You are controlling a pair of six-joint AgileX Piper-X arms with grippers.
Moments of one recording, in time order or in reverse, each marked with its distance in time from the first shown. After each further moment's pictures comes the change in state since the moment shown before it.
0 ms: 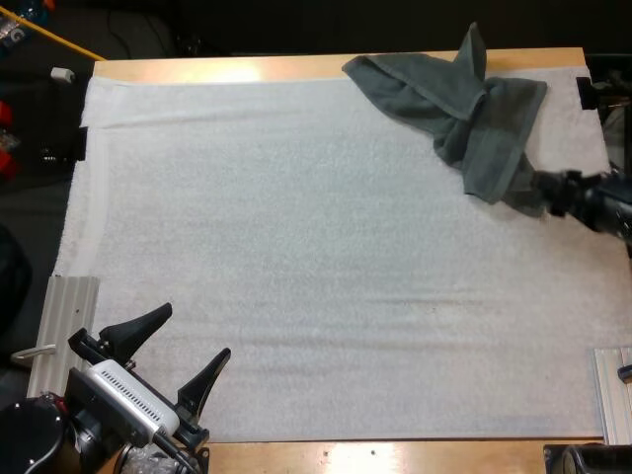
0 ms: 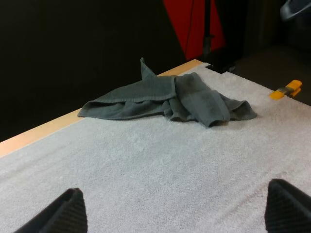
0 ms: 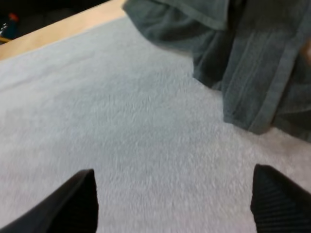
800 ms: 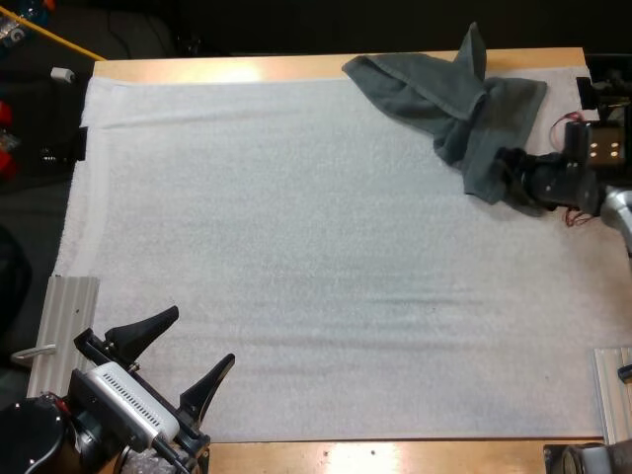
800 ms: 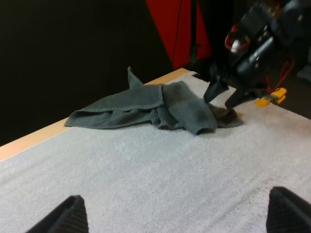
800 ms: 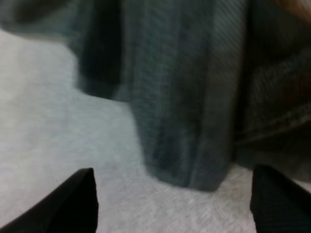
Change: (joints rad) left arm 0.000 0.000 0.000 0.000 0.044 -0.003; right arm 0.000 0.613 0.000 -0.357 0.027 0.199
